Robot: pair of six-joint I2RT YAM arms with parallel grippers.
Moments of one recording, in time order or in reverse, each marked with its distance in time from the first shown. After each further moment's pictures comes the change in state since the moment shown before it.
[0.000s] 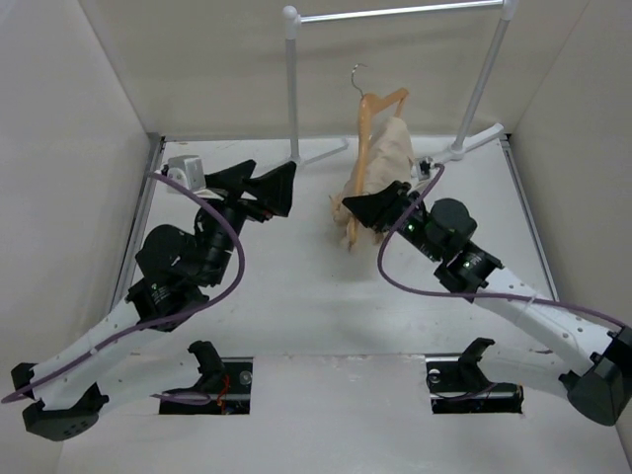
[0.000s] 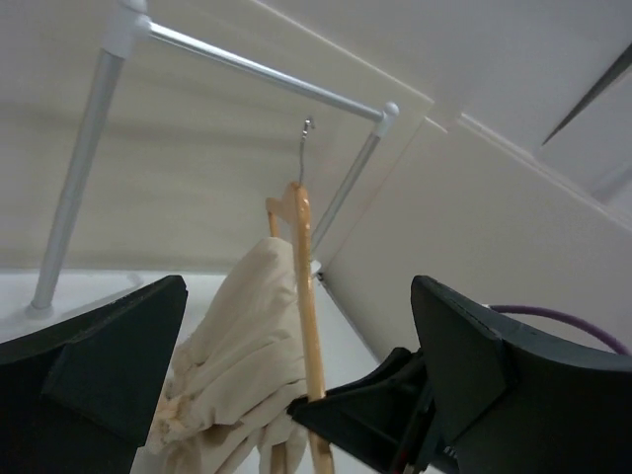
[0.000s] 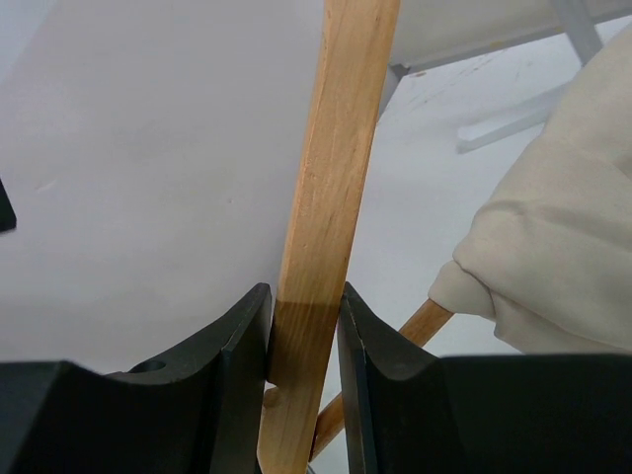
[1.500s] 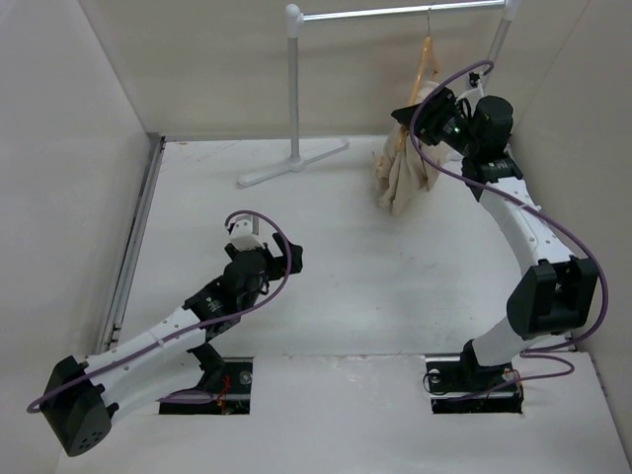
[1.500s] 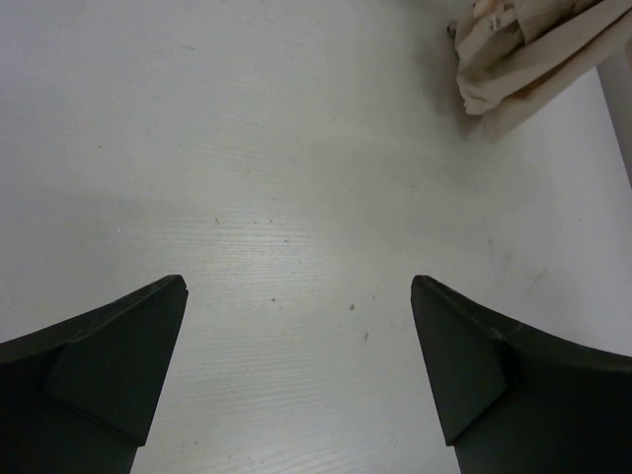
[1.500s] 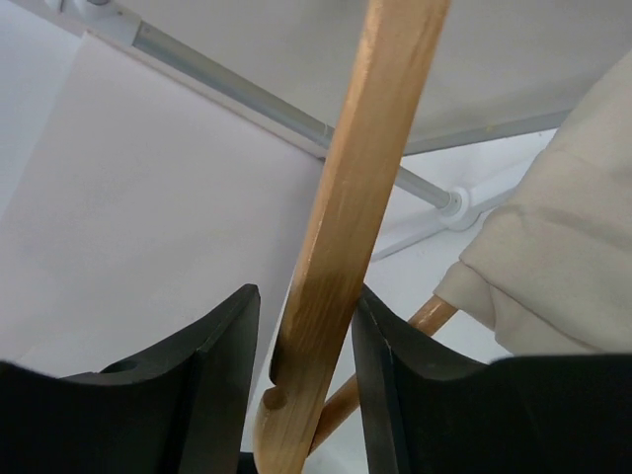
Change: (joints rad) left arm 0.210 -0.045 -0.680 -0.135 0.079 -0.394; right arm -0.659 0.527 0.605 -0.174 -0.546 0.106
